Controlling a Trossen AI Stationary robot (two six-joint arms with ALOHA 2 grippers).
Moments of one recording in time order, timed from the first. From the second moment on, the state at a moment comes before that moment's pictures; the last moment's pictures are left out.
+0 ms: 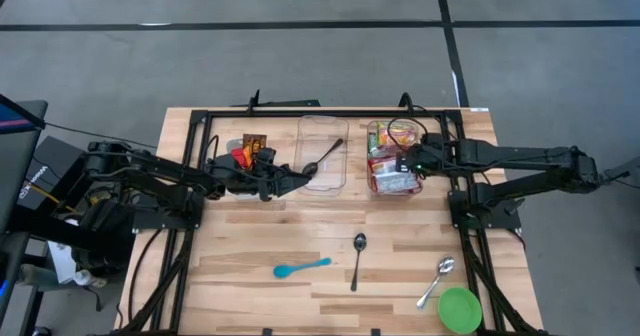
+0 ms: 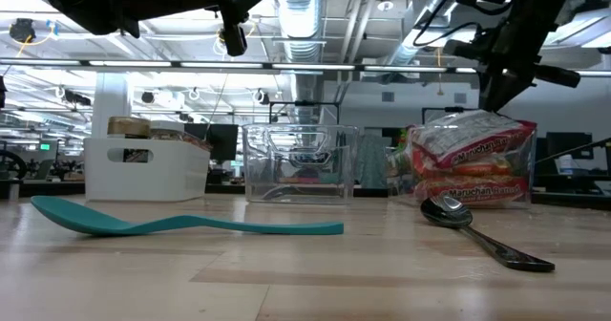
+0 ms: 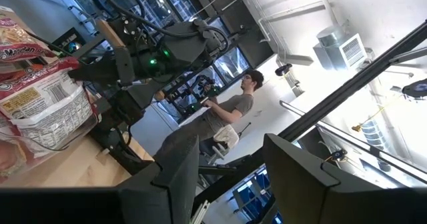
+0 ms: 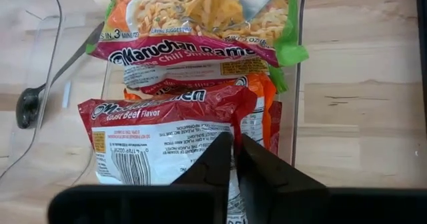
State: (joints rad) left arm 0.00 1.32 0.52 1.05 0.02 -0.95; right arm -0.15 1.02 0.82 -1.00 0.45 1.33
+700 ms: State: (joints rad) left arm 0.00 1.32 0.52 1.05 0.02 -0.95; right arm -0.16 0.95 0.82 -1.04 0.45 1.33
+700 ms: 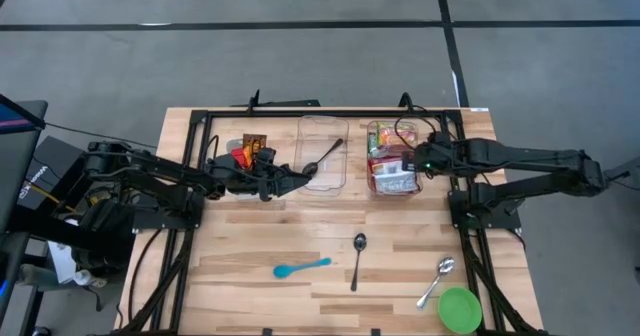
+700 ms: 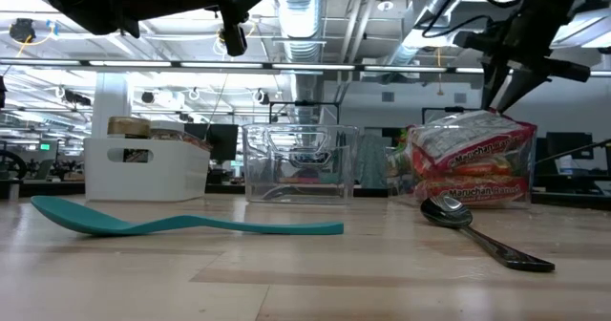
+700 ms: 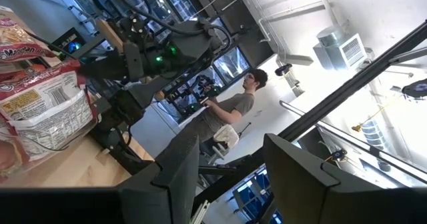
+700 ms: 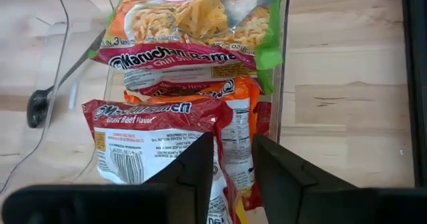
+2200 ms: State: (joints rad) left arm 0.00 1.32 0.52 1.05 0.02 -0.95; right arm -0.08 0.97 0.82 -1.14 0.37 1.33
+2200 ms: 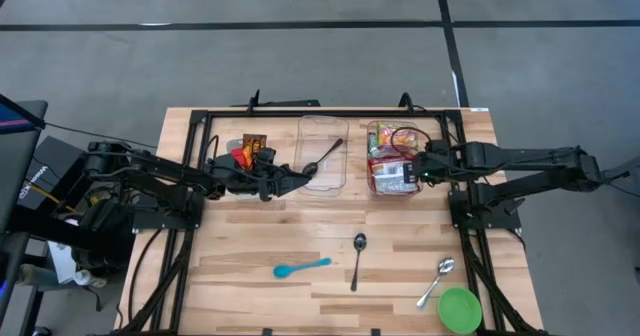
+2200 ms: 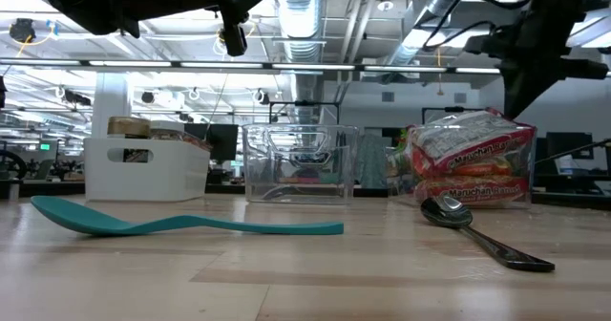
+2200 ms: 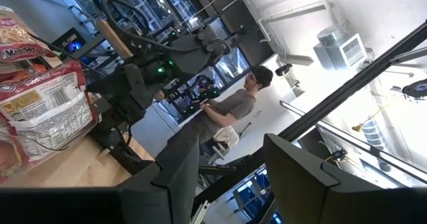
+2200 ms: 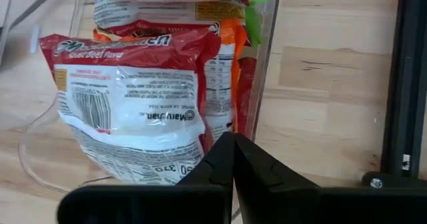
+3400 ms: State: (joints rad) left arm 0.00 1.32 0.52 1.05 0.02 -0.95; right arm -0.19 1.03 0.82 -1.02 0.32 1.10
